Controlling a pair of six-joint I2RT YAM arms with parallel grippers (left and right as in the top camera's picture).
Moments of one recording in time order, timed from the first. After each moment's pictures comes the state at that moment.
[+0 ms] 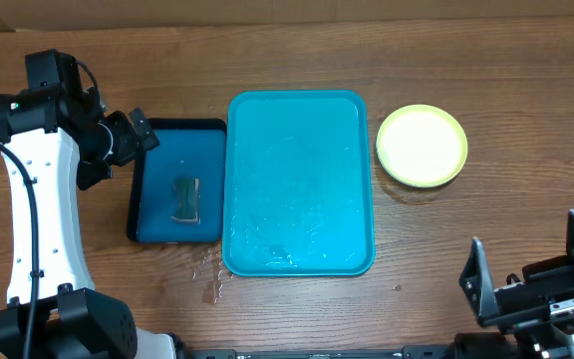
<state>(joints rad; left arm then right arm) 0.24 1.65 1.63 -1.31 0.14 -0.31 0.01 0.01 0.40 0.36 -0.29 -0.01</state>
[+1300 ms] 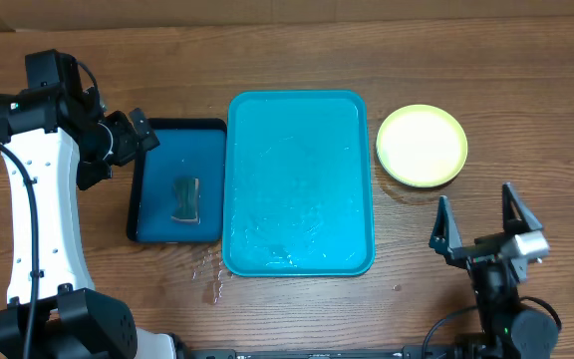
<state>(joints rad) 0.24 1.65 1.63 -1.31 0.14 -0.31 0.01 0.01 0.05 0.24 -0.17 0.14</state>
